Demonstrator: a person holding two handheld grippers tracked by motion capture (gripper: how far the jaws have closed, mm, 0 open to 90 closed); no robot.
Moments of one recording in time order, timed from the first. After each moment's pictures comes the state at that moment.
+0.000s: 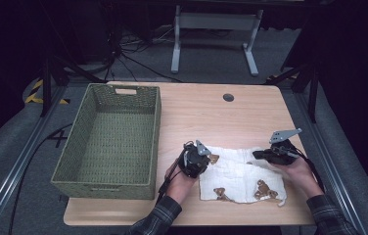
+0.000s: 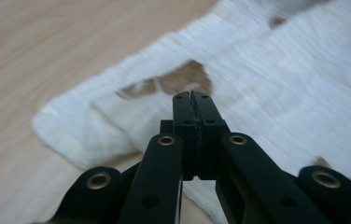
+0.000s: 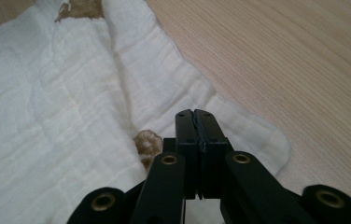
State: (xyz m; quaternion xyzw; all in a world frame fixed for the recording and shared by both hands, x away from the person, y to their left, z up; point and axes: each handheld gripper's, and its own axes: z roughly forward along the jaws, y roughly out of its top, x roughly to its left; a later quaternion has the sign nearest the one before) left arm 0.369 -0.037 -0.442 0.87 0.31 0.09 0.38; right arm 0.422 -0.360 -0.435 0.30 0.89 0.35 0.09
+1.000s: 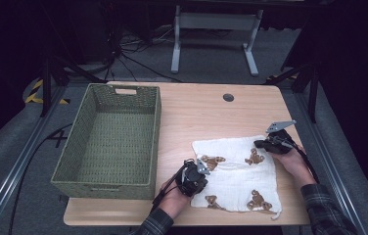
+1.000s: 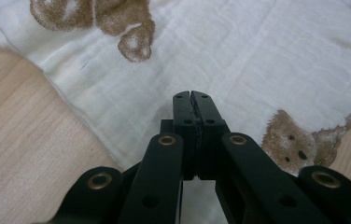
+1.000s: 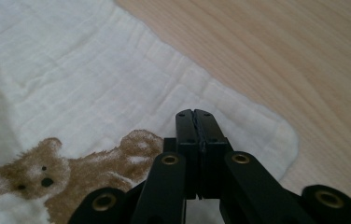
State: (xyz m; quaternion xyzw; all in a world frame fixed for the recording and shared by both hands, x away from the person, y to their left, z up) left arm 0.339 -0.022 -0.457 0.90 0.27 0.05 0.33; right arm 0.467 -0.369 -0.447 0.34 0.87 0.31 0.15
